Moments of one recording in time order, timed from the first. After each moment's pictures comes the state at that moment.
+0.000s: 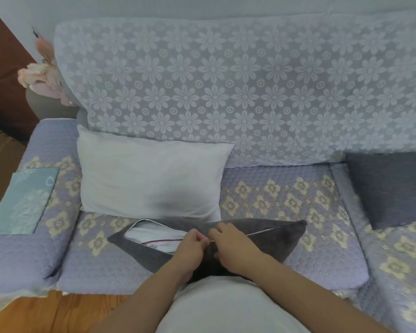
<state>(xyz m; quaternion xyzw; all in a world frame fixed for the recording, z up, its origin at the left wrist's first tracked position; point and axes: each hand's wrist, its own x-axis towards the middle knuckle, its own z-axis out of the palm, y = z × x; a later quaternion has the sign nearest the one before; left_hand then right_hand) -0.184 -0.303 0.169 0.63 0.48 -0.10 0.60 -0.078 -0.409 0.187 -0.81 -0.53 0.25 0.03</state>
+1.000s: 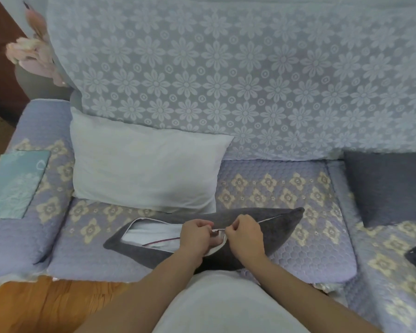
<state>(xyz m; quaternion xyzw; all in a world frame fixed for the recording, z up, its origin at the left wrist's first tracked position) -0.155 -0.320 0.154 0.49 0.56 -0.02 0.67 -0.077 -0.421 0.170 -0.92 -0.14 0.23 0.27</state>
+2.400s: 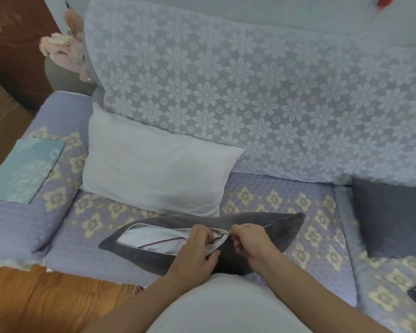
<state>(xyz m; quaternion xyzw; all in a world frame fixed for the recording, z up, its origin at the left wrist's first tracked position) -0.214 -0.311 0.148 0.85 0.25 0.07 0.46 -0.066 -0.399 0.207 -0.73 0.08 0.46 0.50</state>
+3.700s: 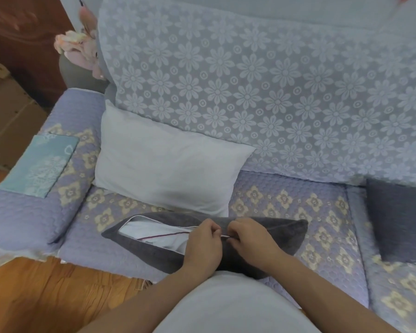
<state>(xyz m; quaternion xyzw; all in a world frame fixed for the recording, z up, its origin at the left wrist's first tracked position) -0.191 -0.311 0.195 0.75 0.47 0.05 0.46 -0.060 -0.400 0.188 -0.80 -0.55 0.20 0.13</state>
